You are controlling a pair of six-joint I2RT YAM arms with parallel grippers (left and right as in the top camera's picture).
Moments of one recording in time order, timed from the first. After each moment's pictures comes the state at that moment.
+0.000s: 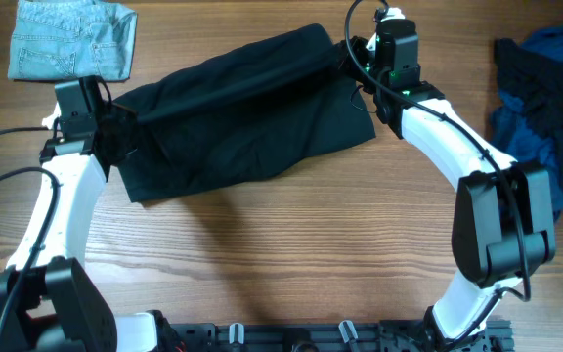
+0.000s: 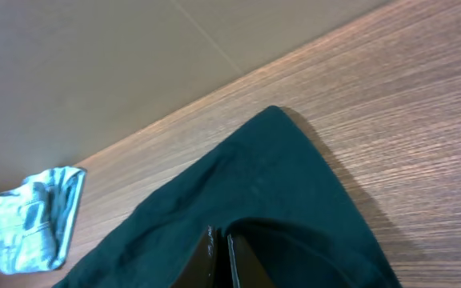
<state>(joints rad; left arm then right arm) 0.18 1.55 1.03 -0.42 -0.02 -1.01 0.23 1.93 1.31 0.09 -0.13 0.65</state>
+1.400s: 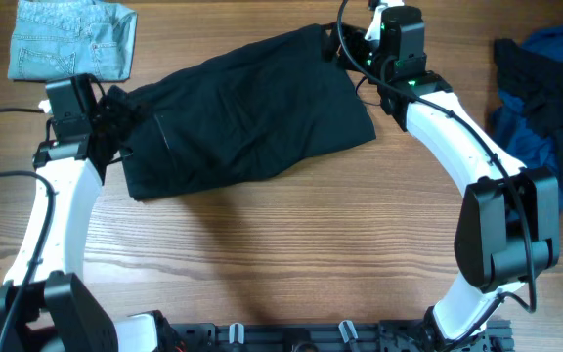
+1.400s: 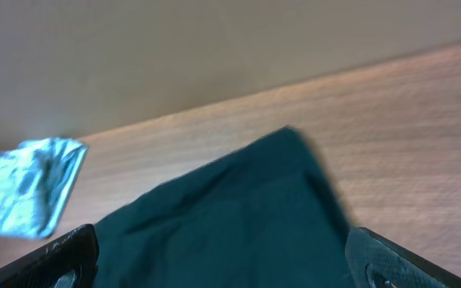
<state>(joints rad) 0.18 1.51 1.04 -0.42 0.06 -0.75 0.23 1.90 1.38 0.00 -0.19 0.47</state>
